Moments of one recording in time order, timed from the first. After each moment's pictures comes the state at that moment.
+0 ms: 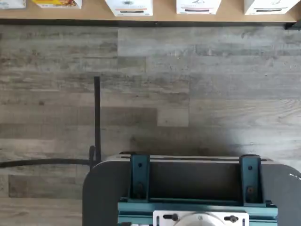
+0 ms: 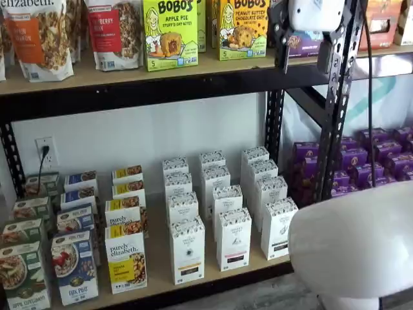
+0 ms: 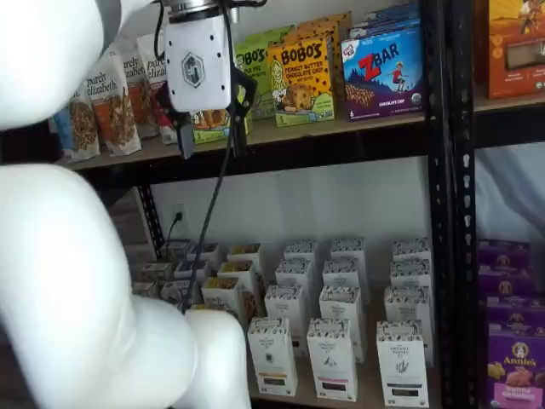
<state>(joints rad) 0.00 -0.82 -1.06 0.10 1.92 0.04</state>
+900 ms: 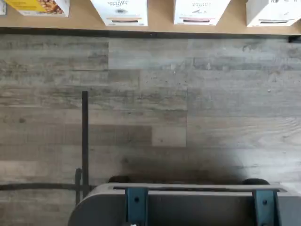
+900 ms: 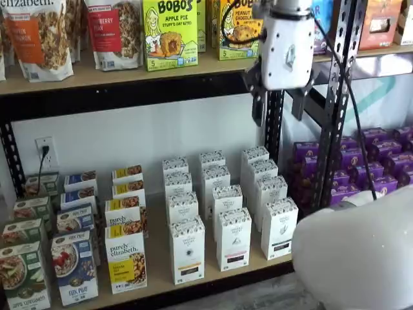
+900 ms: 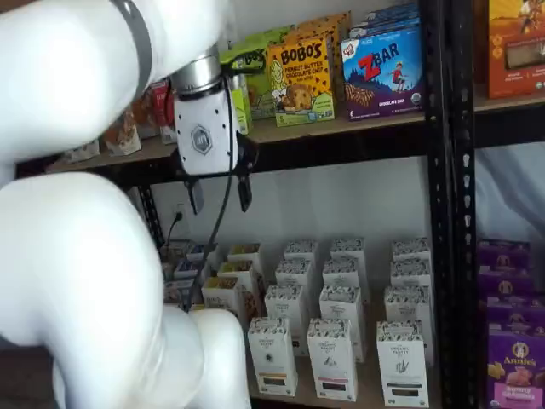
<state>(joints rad) 0.16 -0.86 -0.76 0.04 1.62 0.17</state>
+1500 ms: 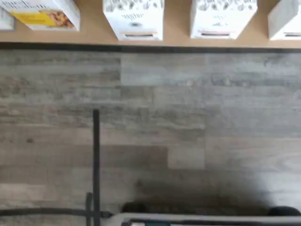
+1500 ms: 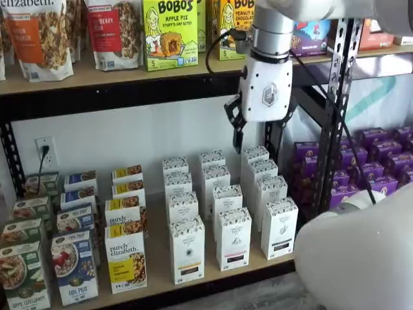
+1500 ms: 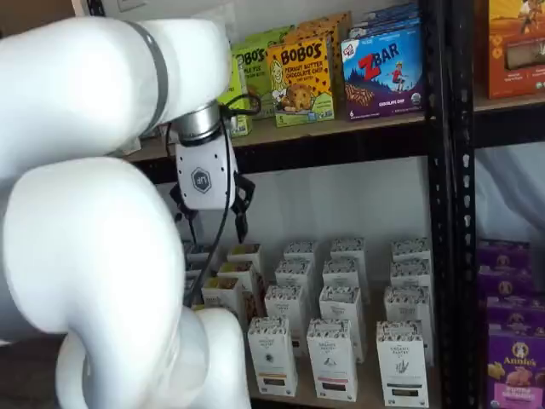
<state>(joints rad) 0.25 -0.83 -0.59 0.05 1.37 0.25</state>
